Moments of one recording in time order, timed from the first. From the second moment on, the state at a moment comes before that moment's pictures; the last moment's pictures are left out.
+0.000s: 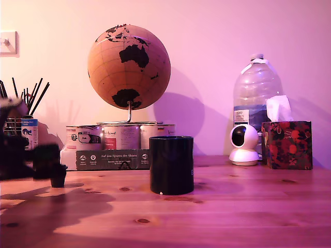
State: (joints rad) arm -0.15 1.90 0.52 0.95 0.16 -0.05
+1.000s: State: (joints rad) arm -0.16 2.03 0.66 0.93 0.18 -0.05
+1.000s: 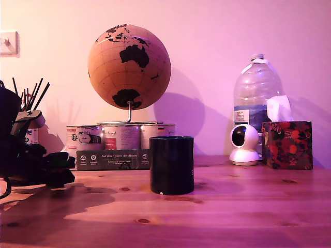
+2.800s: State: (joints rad) arm -0.47 1.40 0.64 0.19 0.31 0.06
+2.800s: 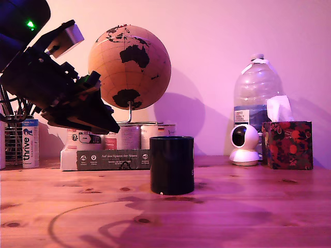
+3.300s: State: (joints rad) arm -0.55 1.40 0.79 0.11 0.28 0.06
